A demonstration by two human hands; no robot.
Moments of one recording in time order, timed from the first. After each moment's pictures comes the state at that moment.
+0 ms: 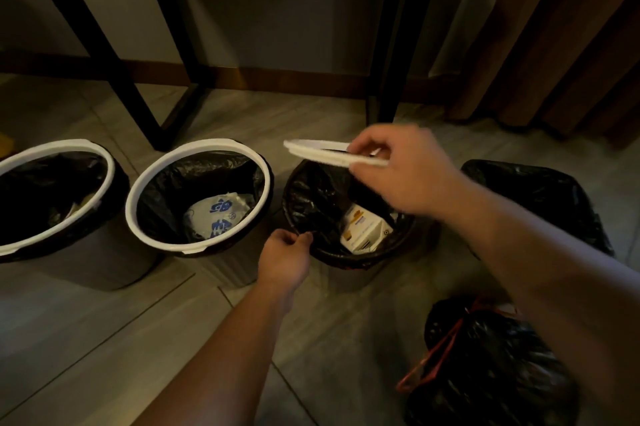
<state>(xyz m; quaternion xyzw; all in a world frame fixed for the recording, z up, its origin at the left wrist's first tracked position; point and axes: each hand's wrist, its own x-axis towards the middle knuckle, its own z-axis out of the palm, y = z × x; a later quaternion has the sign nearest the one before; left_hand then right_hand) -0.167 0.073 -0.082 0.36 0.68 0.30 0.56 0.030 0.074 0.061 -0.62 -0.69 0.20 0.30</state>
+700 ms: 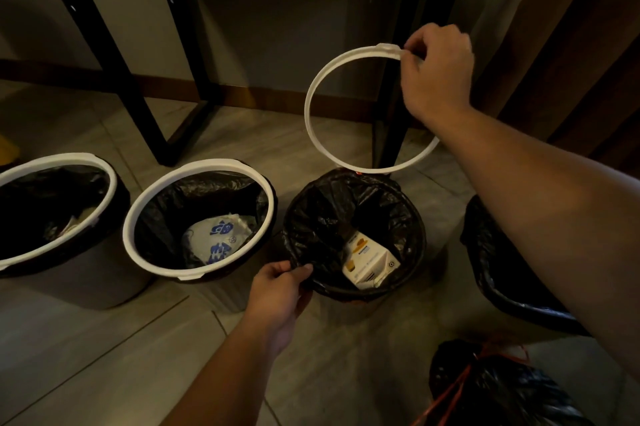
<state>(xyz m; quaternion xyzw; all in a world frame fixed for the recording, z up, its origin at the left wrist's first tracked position) -0.175 0.076 -0.087 0.18 0.58 0.39 0.70 0.088 0.227 0.101 -0.68 -0.60 -0.13 0.40</state>
